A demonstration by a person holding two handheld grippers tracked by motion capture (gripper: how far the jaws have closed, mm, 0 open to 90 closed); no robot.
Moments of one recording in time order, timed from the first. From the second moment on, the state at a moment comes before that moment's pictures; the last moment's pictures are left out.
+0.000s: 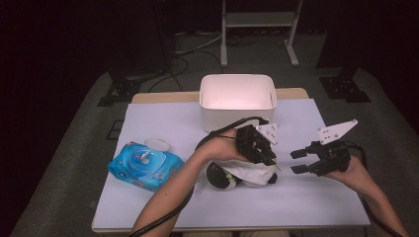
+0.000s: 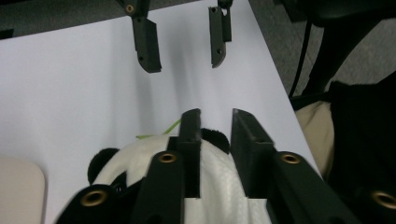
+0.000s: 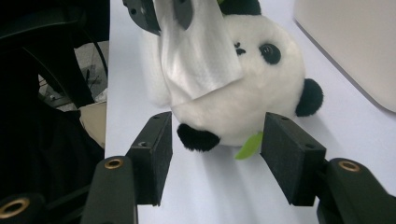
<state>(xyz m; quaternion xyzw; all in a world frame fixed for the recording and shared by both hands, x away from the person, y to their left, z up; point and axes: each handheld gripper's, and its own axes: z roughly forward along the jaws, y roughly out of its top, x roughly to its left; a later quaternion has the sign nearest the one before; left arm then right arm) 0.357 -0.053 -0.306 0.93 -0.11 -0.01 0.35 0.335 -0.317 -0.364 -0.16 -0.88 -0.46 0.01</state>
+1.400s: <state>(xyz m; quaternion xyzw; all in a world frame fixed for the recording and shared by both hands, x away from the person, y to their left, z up) 0.351 0.094 -0.328 0.92 0.01 0.02 0.38 0.358 -0.164 -0.364 -0.03 -0.92 -0.38 0.01</state>
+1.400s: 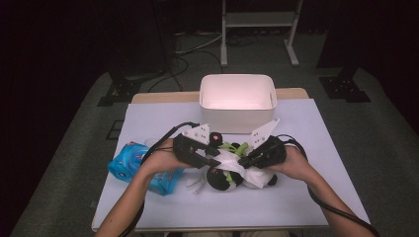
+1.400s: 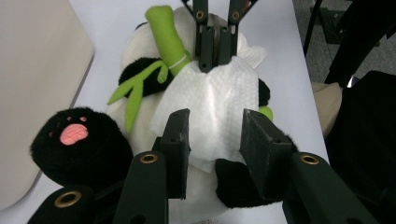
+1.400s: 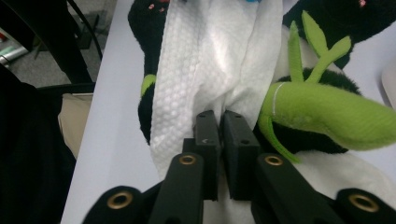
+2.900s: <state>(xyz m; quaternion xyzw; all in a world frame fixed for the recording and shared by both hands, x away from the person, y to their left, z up) 0.335 0.091 -0.342 0.93 0.01 0.02 0.38 0.362 -0.235 -0.354 -0.08 -0.92 -0.39 0.00</state>
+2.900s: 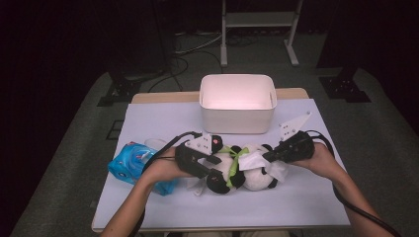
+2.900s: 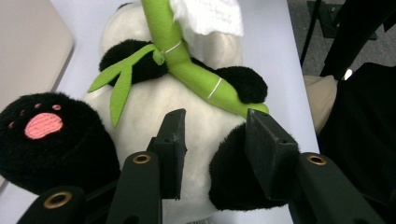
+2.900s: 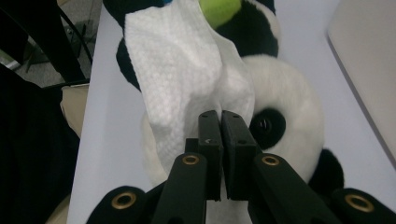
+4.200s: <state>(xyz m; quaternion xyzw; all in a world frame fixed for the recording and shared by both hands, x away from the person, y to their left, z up) 0.335 0.105 -0.343 0.91 0.03 0.04 0.40 0.356 -0.228 -0.363 -0.08 -0.91 -0.40 0.02</state>
